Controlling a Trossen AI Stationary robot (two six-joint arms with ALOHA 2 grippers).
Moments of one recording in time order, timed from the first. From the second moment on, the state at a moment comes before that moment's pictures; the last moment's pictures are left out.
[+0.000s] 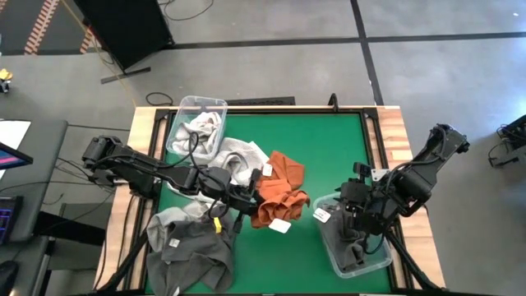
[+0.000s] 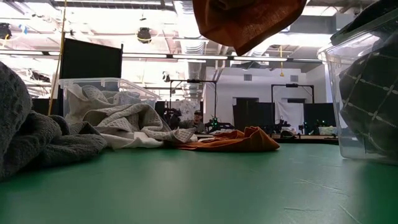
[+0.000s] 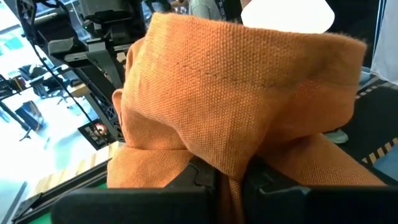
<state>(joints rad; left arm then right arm) -0.24 1.49 1.08 0.30 0.02 0.37 0.72 1.25 1.36 -1.31 0.64 0.72</state>
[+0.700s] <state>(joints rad) -0.24 1.49 1.08 0.30 0.02 0.35 0.71 1.25 1.36 -1.30 0.64 0.71</state>
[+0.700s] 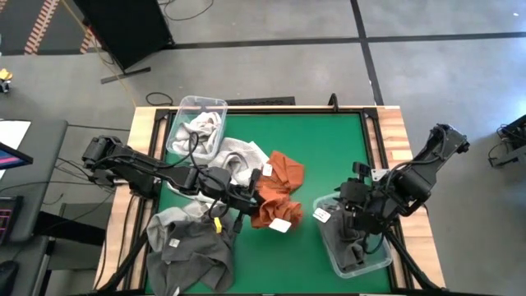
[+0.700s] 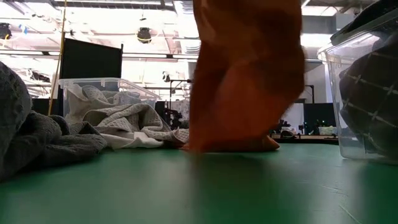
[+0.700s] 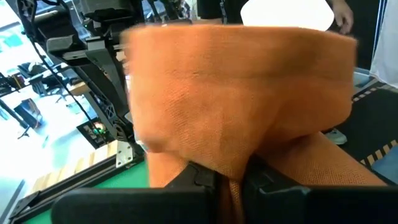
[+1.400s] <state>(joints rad) -0.24 1.49 1.08 0.31 0.02 0.38 0.70 1.25 1.36 -1.24 0.64 0.65</state>
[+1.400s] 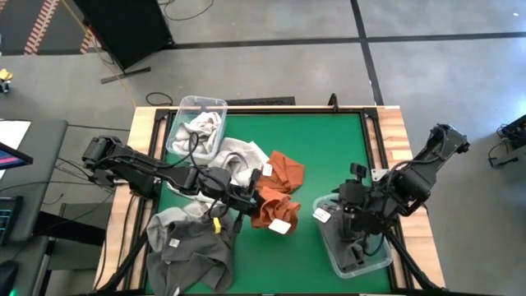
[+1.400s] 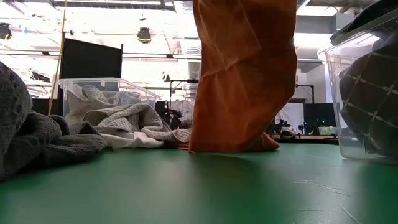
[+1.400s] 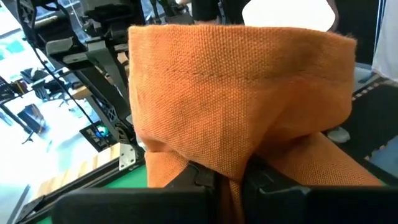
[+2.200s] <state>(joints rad) -0.22 1.62 1.20 0.49 0.04 0.34 0.69 1.21 1.36 -1.33 0.70 0.64</state>
